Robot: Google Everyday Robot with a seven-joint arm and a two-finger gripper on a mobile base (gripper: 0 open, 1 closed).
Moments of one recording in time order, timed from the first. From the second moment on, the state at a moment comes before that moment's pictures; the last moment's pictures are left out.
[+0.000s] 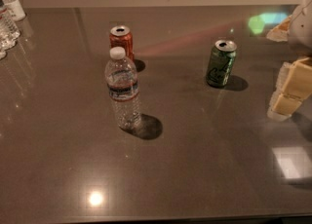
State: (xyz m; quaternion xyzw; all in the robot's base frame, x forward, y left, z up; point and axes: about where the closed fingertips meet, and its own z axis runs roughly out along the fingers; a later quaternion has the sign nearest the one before) arm 0.438 -0.217 0.976 -0.60 0.78 -0.03 0.16
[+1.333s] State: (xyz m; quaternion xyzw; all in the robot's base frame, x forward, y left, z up) arm 0.506 -0.234 0.971 -0.56 0.79 0.00 0.24
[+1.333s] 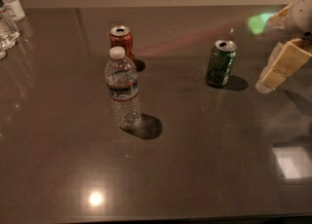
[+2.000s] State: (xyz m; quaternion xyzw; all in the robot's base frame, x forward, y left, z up) arm 0.569 -0.230 0.953 -0.53 0.79 0.01 0.30
